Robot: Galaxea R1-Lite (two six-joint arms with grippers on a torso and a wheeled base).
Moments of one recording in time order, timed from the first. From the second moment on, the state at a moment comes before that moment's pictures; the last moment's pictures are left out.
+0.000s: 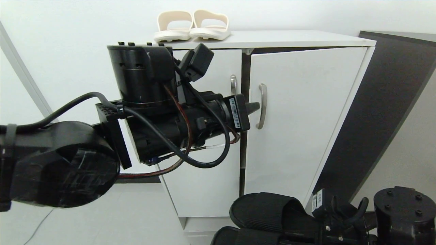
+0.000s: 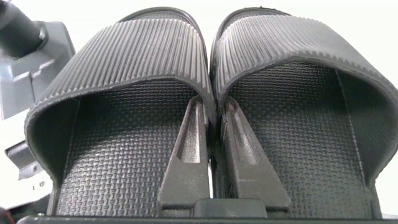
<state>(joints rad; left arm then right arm) -0.75 1.67 -1.12 -0.53 -0.15 -0.38 0.84 1.57 -0.28 -0.92 0.27 -0.04</state>
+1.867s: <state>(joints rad) -0.78 1.89 -1.28 -0.75 -0.21 -0.40 0.91 1.57 -0.21 -0.92 0.29 -0.08</state>
